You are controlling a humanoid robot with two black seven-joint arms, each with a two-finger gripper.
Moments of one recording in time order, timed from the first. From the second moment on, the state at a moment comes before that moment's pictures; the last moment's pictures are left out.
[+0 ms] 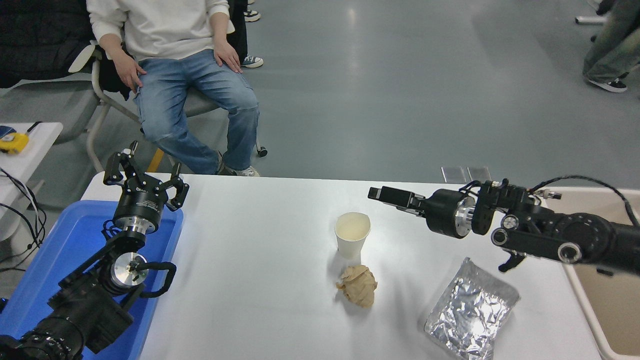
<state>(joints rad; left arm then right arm) -0.54 0.24 -1.02 -0.52 0.17 -0.43 -0.60 1.27 -0.37 -0.43 1.10 -0.81 -0.10 0.20</state>
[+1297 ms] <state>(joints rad) -0.54 0.24 -1.02 -0.52 0.17 -0.43 -0.60 1.25 0.00 -0.69 0.68 -0.81 -0.08 0.08</state>
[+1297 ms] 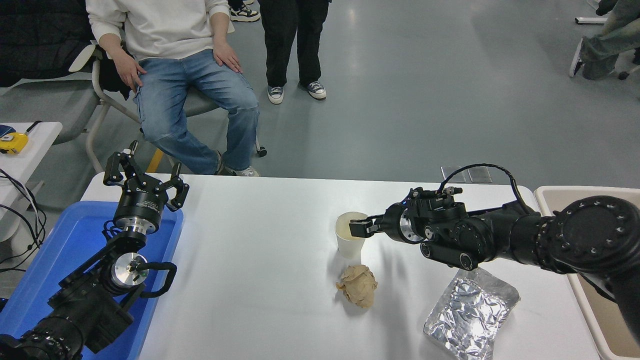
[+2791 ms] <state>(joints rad) -0.54 0.24 -1.02 -0.52 0.17 -0.43 -0.60 1.35 -0.04 -0.70 0.81 -0.80 -0.07 0.19</state>
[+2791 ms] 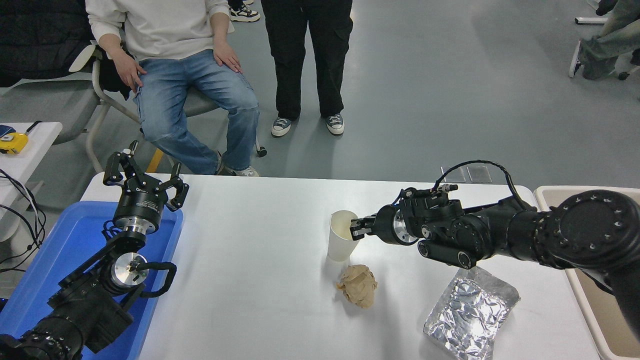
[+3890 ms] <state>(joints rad) -0.54 0.24 -1.02 -0.52 0.17 -0.43 -0.60 1.79 -0.56 -0.64 1.36 -0.76 0.00 0.24</state>
